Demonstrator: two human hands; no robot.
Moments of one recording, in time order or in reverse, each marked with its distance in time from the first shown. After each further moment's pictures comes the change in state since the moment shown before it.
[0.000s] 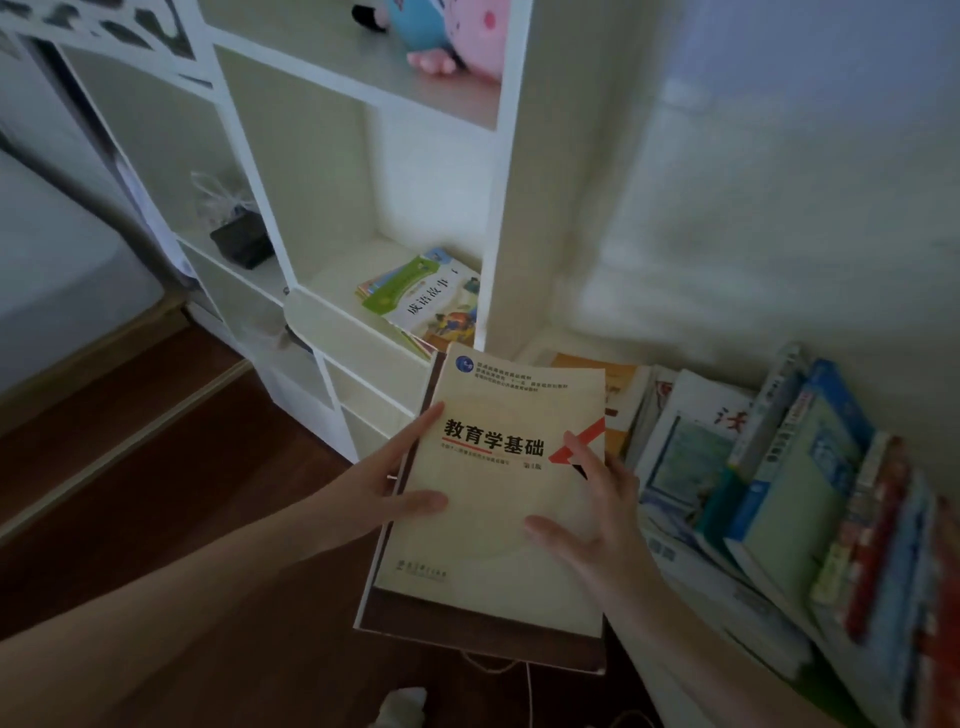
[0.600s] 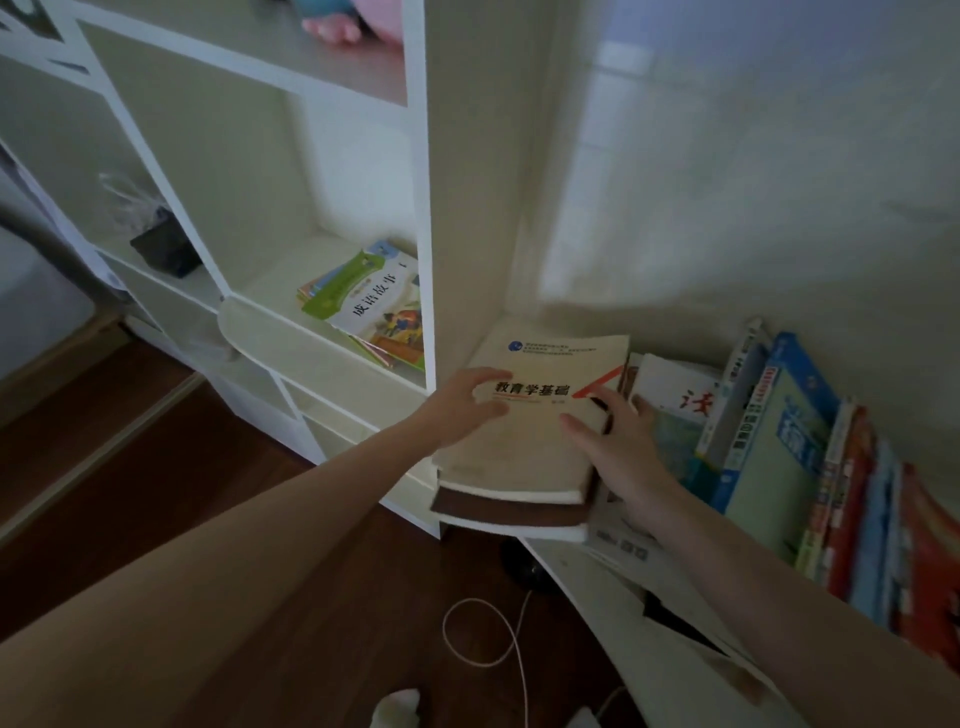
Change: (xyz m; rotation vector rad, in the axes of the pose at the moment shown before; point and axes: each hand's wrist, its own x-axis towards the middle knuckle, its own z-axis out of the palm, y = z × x) left_hand 0.157 0.034 0.052 0.392 0.130 0.056; right_hand 0.083 0.011 -0.057 -0.011 0.217 0.322
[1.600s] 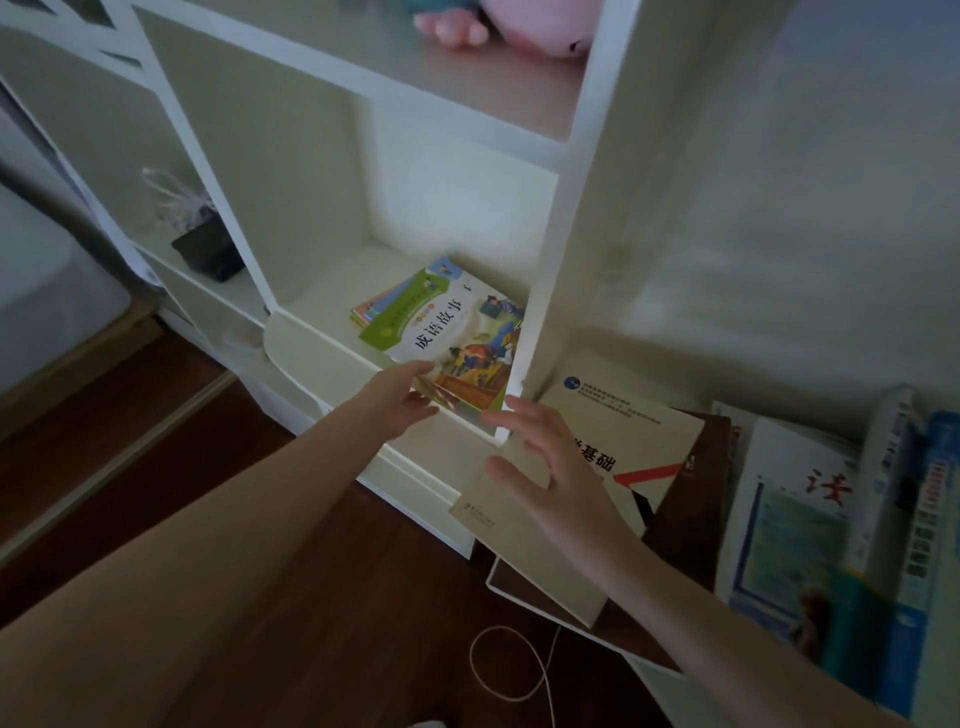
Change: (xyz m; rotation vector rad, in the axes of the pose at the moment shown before) left_hand 0.059 -0.080 -0.126 -0.977 0.377 -0.570; right_hand 0.024 -0.053 0.119 0.000 -0.349 -0.474
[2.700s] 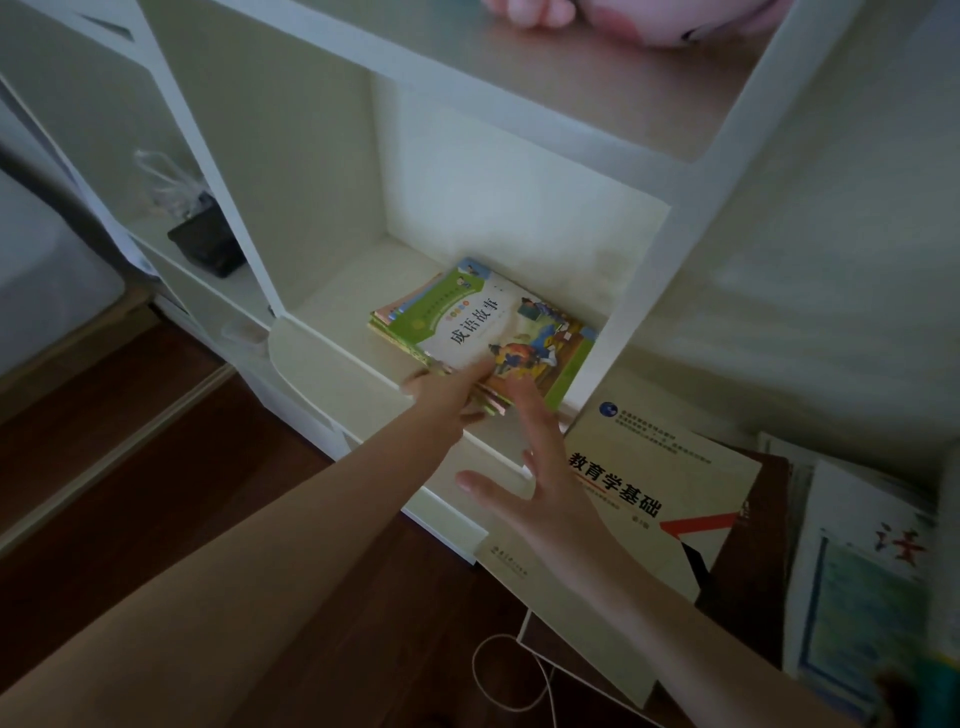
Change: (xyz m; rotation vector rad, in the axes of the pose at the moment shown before) left_hand 0.043 0.003 0.027 -0.119 0.094 0.078; right_hand 0.047 -0.004 0.031 0.152 -0.076 0.069
